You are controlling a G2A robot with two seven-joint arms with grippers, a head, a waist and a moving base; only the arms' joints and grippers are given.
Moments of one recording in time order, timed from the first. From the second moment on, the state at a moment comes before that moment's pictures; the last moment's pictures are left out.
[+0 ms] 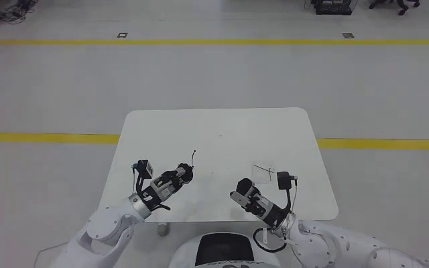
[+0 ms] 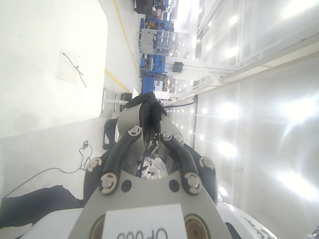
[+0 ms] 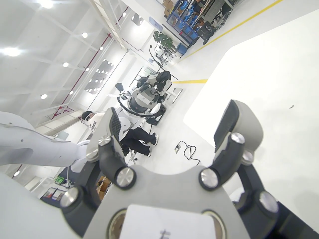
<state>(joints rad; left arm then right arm) 1.90 -0.92 -1.35 -2.00 -0.58 -0.04 -0.41 -1.18 -0.61 0.20 -1.96 -0.07 -0.34 -0.49</state>
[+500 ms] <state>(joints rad) 1.90 -0.93 -1.35 -2.00 -0.58 -0.04 -0.41 -1.25 -0.63 0.47 -1.94 0.39 -0.34 0.04</state>
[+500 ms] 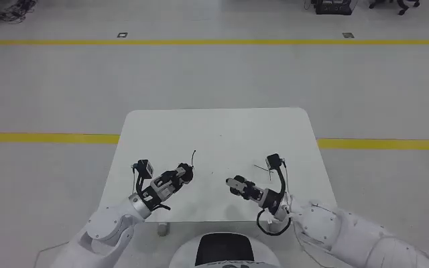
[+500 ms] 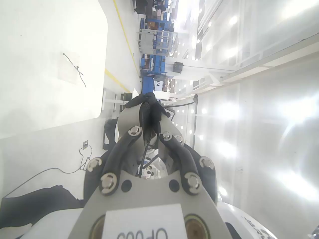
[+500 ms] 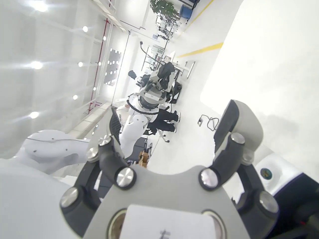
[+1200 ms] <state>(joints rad) 1.90 -0.93 -1.35 -2.00 -0.58 -0.04 -0.41 -1.67 -0.85 1.09 -1.79 0.58 -0.34 0.72</state>
